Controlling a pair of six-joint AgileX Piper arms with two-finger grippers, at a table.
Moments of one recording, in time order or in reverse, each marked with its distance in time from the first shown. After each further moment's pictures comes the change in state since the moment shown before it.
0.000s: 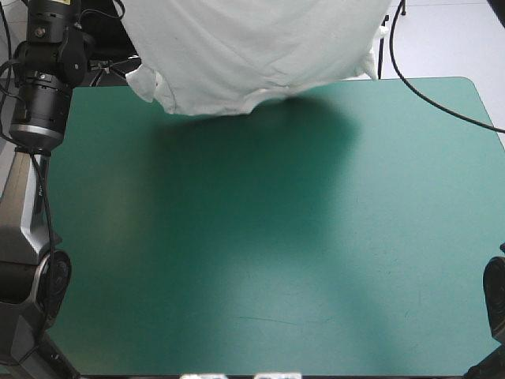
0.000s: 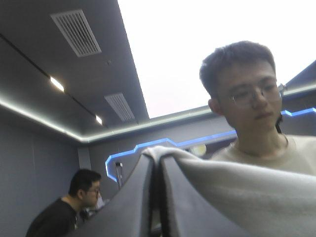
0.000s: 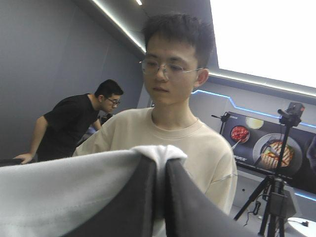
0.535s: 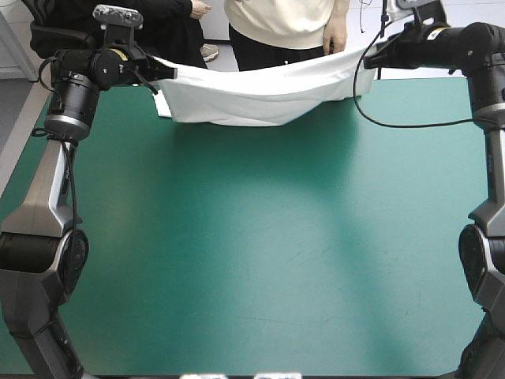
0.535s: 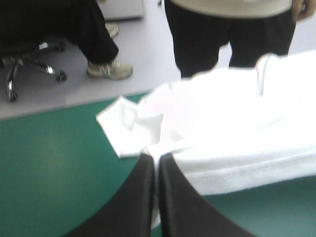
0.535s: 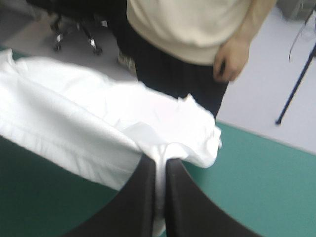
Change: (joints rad) left arm 0.003 0.139 0.001 -0.057 1.161 -0.134; right arm 0.065 0.196 0.004 -0.883 0.587 0.869
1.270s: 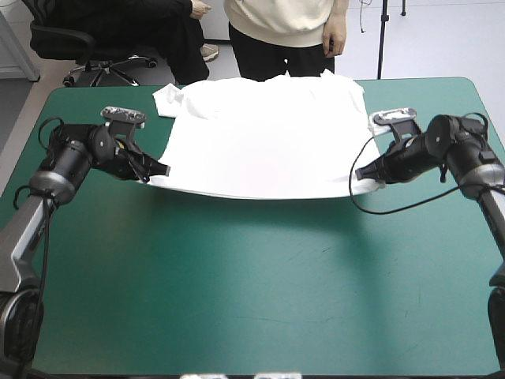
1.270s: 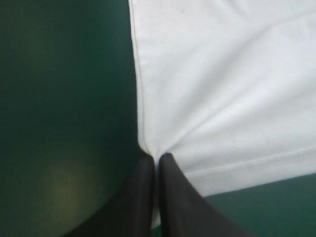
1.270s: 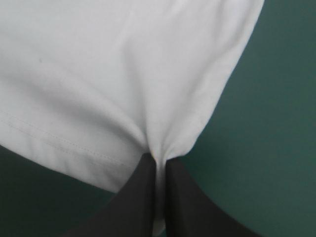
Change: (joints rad) left arm 0.027 -0.335 0.804 -0.016 -0.001 0.028; right arm 0.061 -0.307 0.875 -0.138 -0.038 0.100
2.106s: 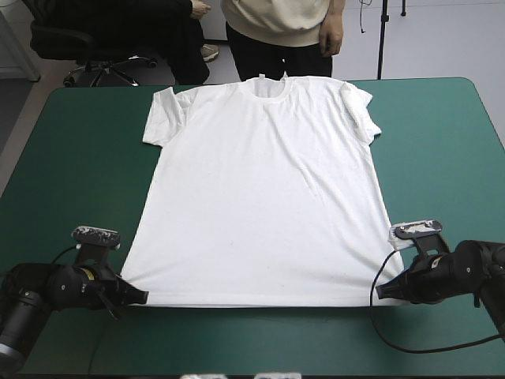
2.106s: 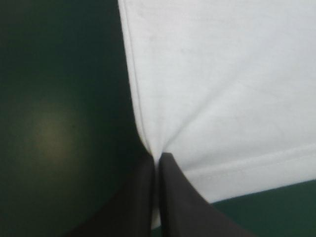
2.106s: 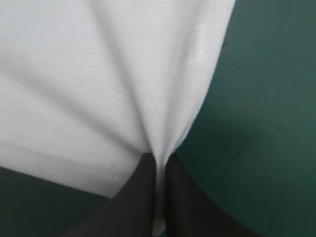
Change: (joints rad) left arm 0.000 -0.684 0.763 -0.014 0.071 -0.033; right arm 0.001 -0.565 0.703 -0.048 0.037 0.067
